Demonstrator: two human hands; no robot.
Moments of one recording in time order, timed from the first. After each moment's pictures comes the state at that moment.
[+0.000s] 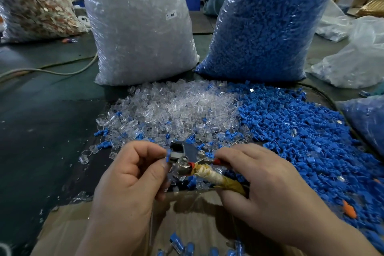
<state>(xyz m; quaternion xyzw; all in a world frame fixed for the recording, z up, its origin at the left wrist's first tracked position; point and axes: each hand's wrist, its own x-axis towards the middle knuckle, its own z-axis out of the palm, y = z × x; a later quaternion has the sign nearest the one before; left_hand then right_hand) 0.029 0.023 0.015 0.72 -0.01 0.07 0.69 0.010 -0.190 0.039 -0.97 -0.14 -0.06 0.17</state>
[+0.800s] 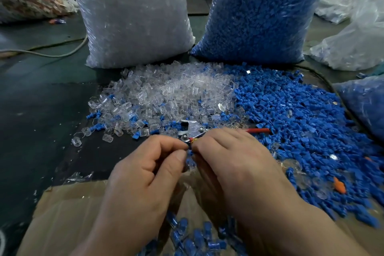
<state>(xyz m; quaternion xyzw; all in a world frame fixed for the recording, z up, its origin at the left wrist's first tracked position) 0.007 0.008 0.025 0.83 -0.08 0.06 0.54 0.009 -0.162 0.032 -0.95 -0.23 -0.17 0.16</state>
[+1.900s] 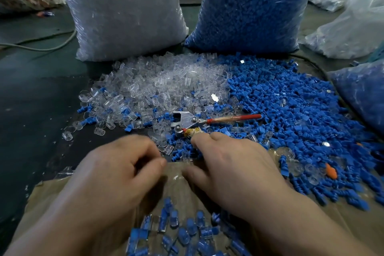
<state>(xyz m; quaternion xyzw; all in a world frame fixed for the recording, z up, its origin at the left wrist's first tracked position) 0.026 0.047 0.024 0.94 -0.20 0.02 0.27 0.004 -0.156 0.025 -0.99 -0.12 -0.01 0.11</state>
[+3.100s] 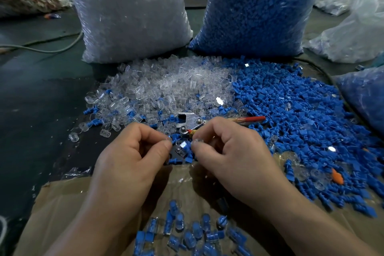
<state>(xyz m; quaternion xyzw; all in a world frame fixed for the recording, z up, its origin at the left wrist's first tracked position) 0.028 0.023 0.001 0.83 0.01 0.06 0.55 0.013 -0.161 0.020 -0.89 -0.02 -0.03 0.46</state>
